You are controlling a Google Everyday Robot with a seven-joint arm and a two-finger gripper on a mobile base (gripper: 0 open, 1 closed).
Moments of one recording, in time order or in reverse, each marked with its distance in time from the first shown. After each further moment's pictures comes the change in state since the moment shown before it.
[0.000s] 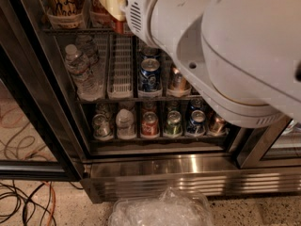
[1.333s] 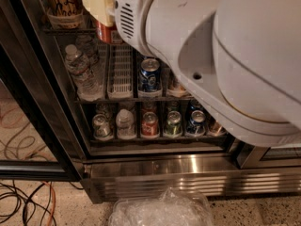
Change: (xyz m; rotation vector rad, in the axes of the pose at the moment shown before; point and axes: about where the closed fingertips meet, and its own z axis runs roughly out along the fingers) arm -0.004 0.033 -0.022 -0.074 0.033 0.073
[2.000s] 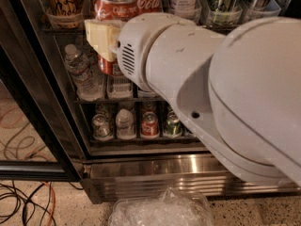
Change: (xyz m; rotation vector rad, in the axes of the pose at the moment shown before) arm 0.051 0.009 -0.015 0.005 0.094 0.073
